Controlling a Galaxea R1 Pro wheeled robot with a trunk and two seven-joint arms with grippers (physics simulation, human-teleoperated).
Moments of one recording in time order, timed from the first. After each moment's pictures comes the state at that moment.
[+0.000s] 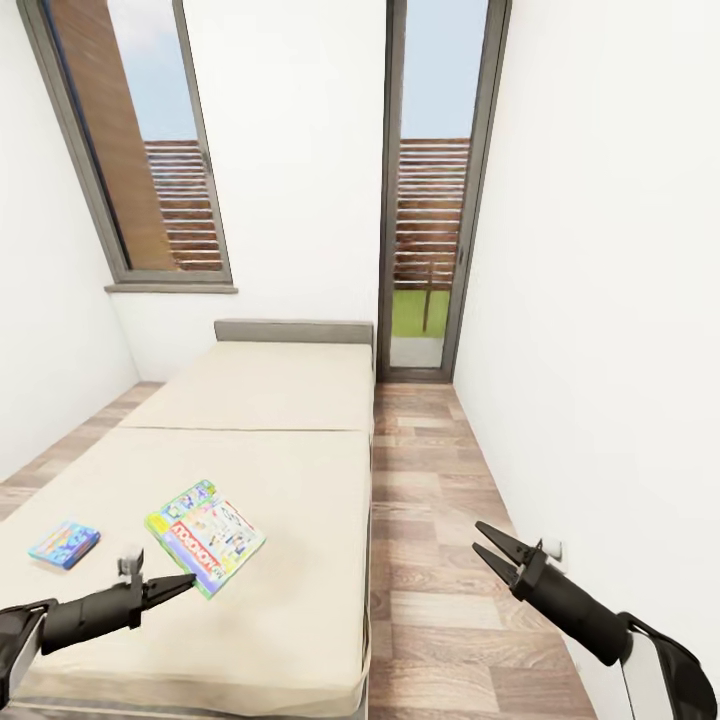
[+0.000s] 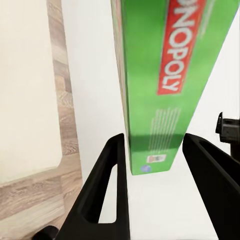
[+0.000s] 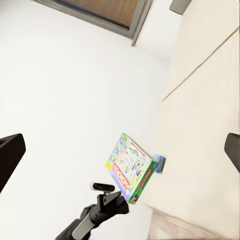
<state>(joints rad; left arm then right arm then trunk) -0.52 0.39 0.41 -0.53 -0.07 0.72 -1.50 -0.18 0.06 -0.51 -1.45 -0.52 1.04 0.98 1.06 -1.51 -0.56</state>
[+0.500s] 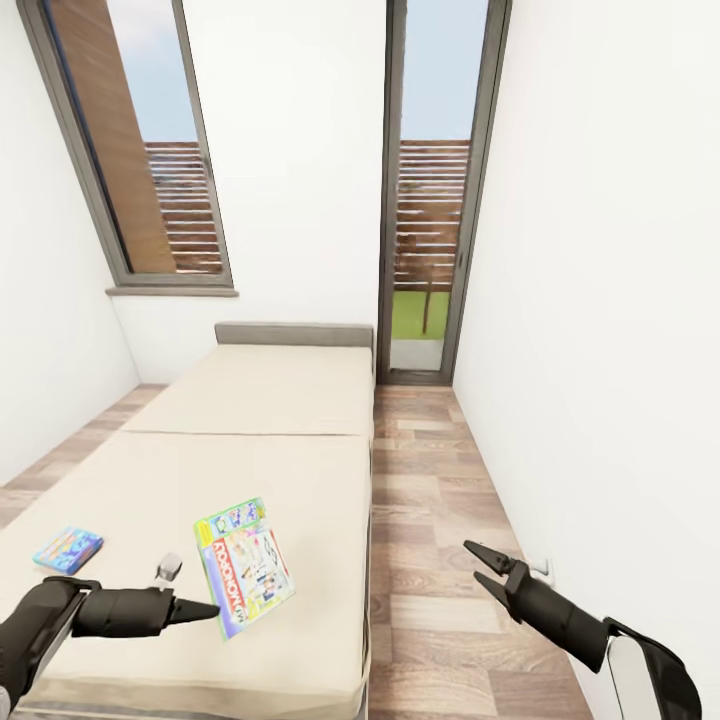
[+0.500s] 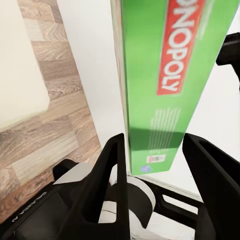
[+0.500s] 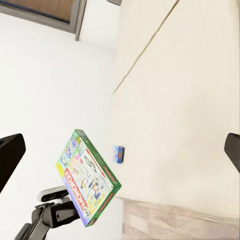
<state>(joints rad) -0.52 0.40 0.05 -0.65 -0.07 0.74 -1.56 -0.19 0.06 -0.50 -1.37 -0.52 1.04 0.73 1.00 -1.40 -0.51</state>
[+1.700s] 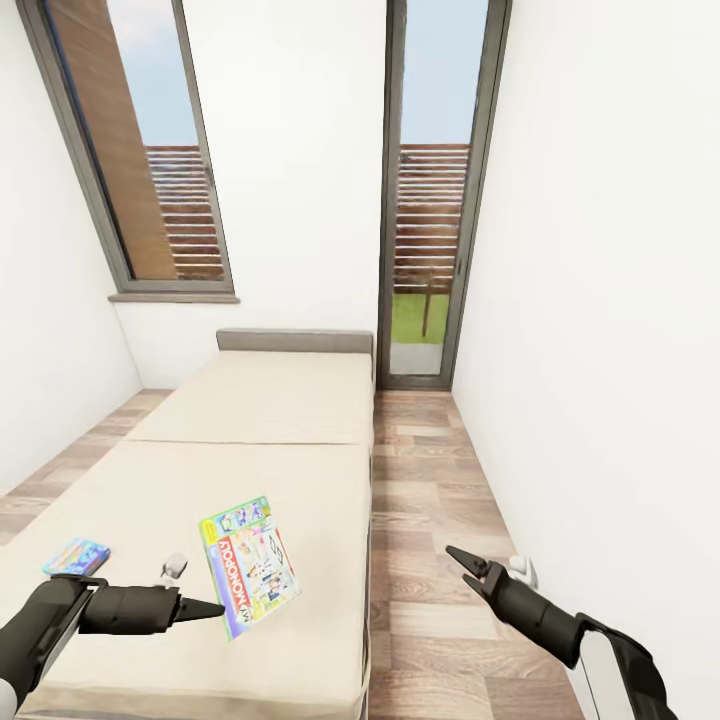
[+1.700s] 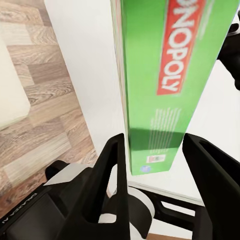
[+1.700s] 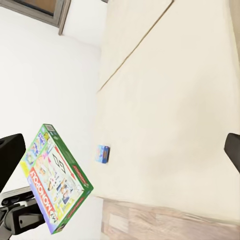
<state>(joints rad) -0.53 0.39 0.03 -0.66 -0.06 0.73 -1.56 -0.19 0.06 -0.39 -1.33 -0.52 0.91 0.63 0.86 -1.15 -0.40</state>
